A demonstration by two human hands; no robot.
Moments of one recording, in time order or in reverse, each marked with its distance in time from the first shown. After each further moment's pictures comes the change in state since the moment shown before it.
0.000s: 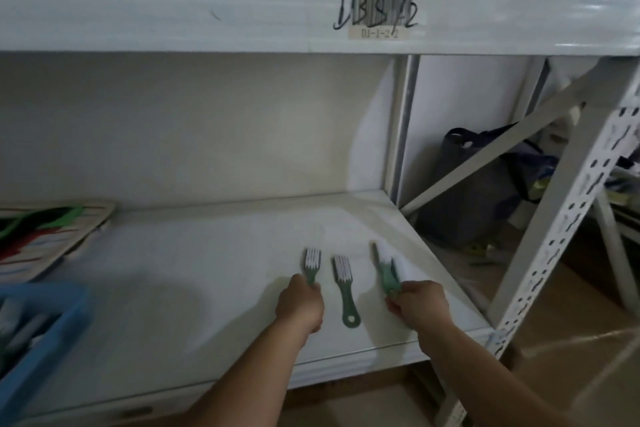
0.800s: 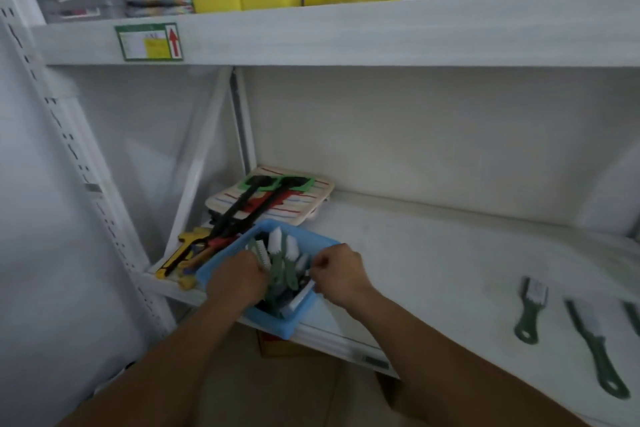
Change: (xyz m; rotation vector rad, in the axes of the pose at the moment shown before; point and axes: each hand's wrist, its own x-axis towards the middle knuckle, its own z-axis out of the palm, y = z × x) left_hand -0.079 -0.182 -0.391 0.543 0.580 -0.151; right_hand -0.256 -0.160 0.340 -0.291 -0.708 -0.676
